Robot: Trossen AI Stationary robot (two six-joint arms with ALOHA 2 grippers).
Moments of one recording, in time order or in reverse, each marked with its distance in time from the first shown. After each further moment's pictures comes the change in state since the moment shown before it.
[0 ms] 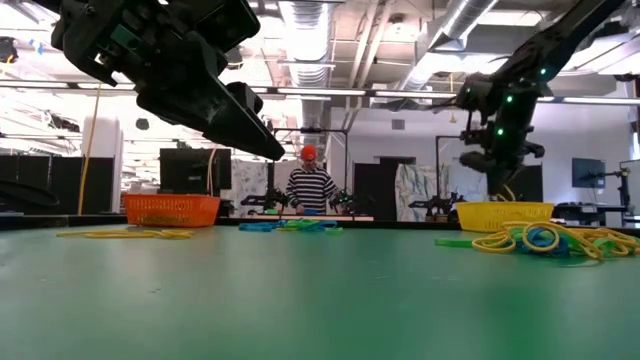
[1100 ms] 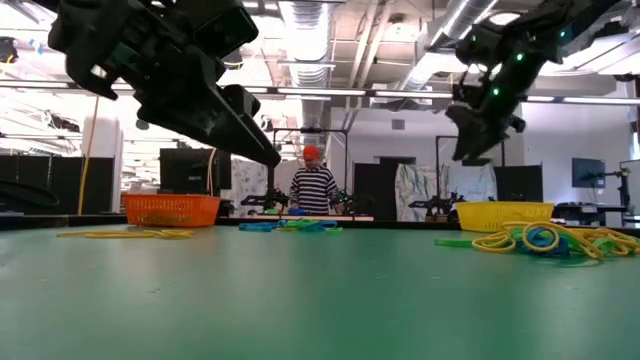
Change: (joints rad) left arm 0.000 0.000 0.000 -0.035 -0.046 0.025; right arm 0.279 -0.215 0.000 0.008 -0.027 0.082
